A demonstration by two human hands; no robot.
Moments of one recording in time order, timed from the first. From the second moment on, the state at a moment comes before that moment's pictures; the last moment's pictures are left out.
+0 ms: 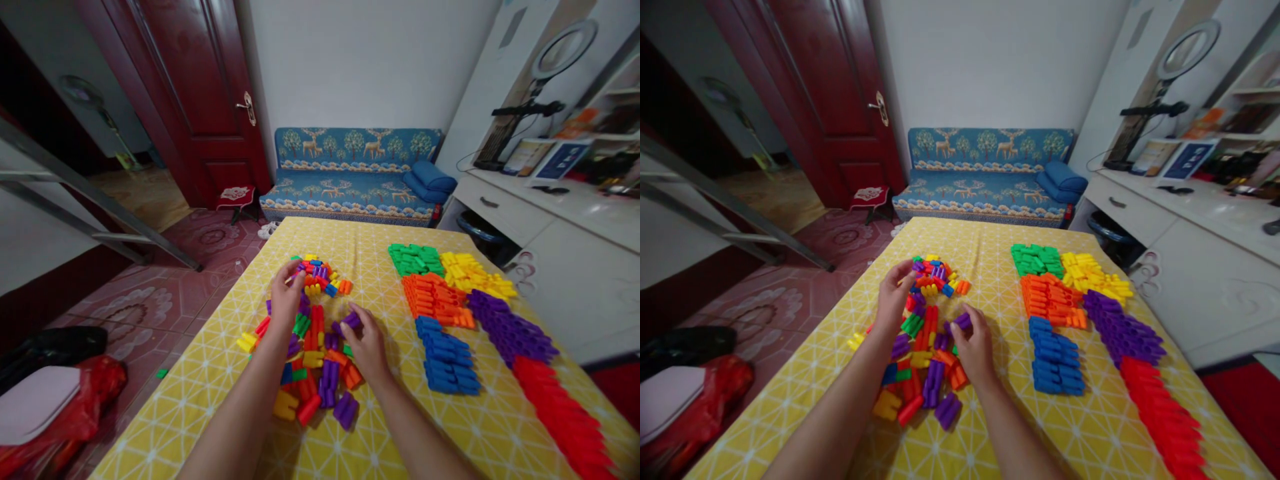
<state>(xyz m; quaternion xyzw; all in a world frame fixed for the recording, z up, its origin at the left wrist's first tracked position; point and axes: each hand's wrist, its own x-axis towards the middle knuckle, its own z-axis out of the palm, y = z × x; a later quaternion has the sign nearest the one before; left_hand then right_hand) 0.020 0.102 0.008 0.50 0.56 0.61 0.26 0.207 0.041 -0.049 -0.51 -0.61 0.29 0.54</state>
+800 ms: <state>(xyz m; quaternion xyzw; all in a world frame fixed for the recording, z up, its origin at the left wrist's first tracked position) 0.023 0.175 0.027 0.88 0.37 0.14 0.28 0.206 0.048 -0.060 -0.53 -0.55 0.30 0.57</state>
